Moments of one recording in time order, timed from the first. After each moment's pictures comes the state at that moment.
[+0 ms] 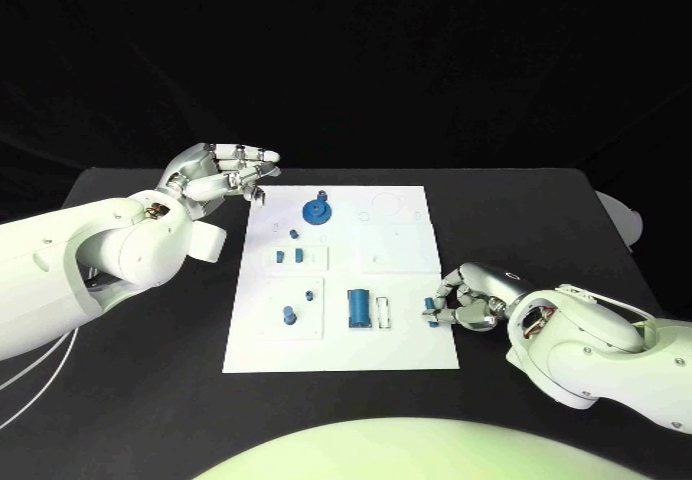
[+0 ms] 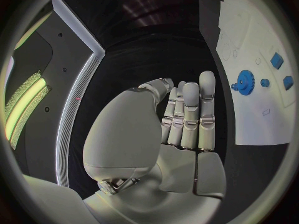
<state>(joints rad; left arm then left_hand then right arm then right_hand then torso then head) 1.25 -0.94 -0.05 1.57 -0.12 -0.24 0.32 1.47 -0.21 0.47 0.15 0.32 0.95 0.17 0.21 0.28 1.10 0.11 0.29 0.16 1.16 0.02 1.15 0.51 0.18 1.09 0.11 0.85 0.69 1.02 -1.16 -0.16 1.98 -1.46 -0.46 -0.54 1.30 0.00 -0.13 0.29 0.23 0.98 0.07 0.40 0.62 1.47 0.00 1.43 1.31 1.47 -0.07 1.55 1.31 0.01 1.47 0.04 1.57 1.31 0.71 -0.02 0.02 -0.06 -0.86</state>
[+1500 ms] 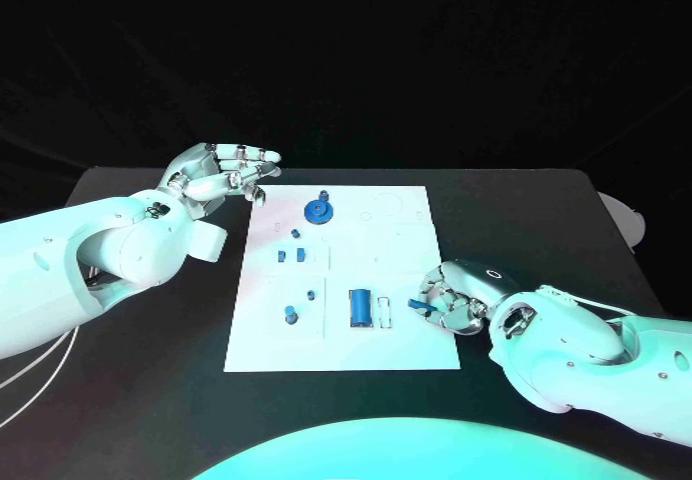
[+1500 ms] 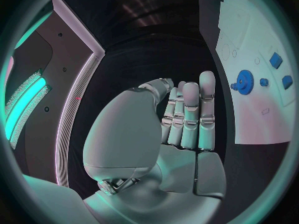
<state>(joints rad) 1.25 -0.95 -0.06 1.58 -0.12 -0.24 0.32 1.47 -0.21 0.47 0.15 0.32 0.95 0.17 0.21 0.28 1.10 0.11 0.29 0.16 1.16 0.02 1.15 0.51 0.18 1.09 0.11 0.85 0.69 1.02 -1.09 -0.16 2.01 -1.59 -0.47 -0.61 1.46 -0.12 0.29 0.34 0.36 1.00 0.07 0.36 0.59 1.47 -0.01 1.42 1.31 1.47 -0.06 1.55 1.31 0.01 1.47 0.04 1.57 1.31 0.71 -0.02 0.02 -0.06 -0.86</state>
